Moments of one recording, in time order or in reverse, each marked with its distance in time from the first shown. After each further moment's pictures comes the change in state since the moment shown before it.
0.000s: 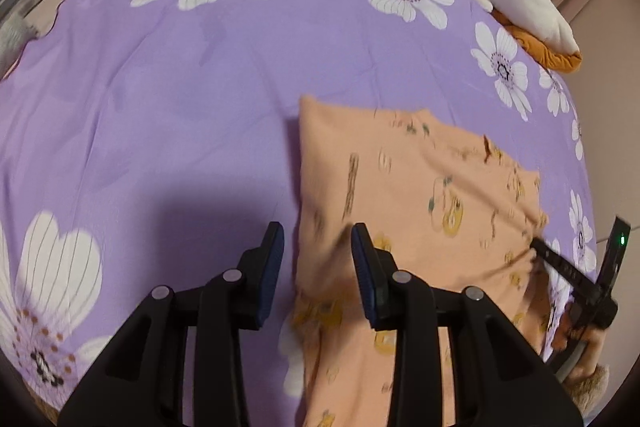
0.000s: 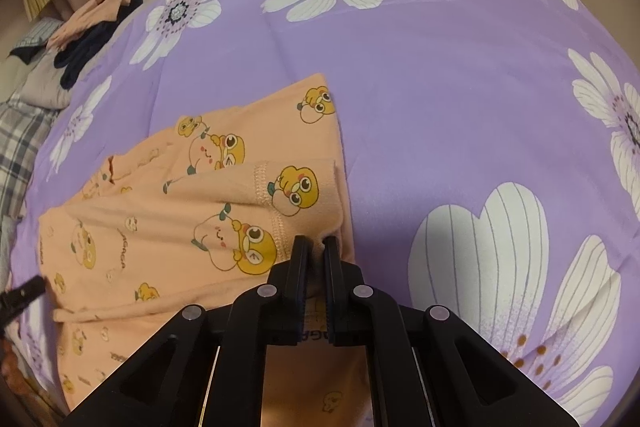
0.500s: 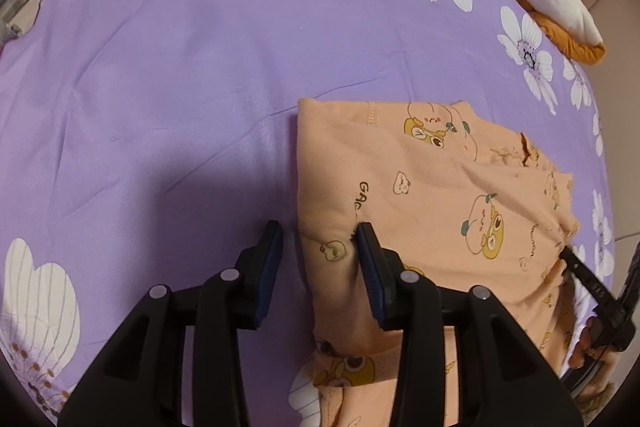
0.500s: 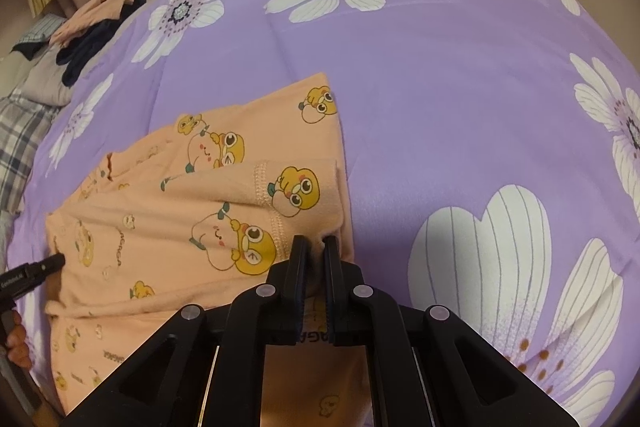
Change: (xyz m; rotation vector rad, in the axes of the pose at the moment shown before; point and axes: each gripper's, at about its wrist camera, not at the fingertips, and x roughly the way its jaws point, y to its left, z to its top) left arm 0.041 0.009 0.010 -0.008 0.066 0.032; right arm 0.001 0.000 -0.002 -0.017 -0.020 -0.005
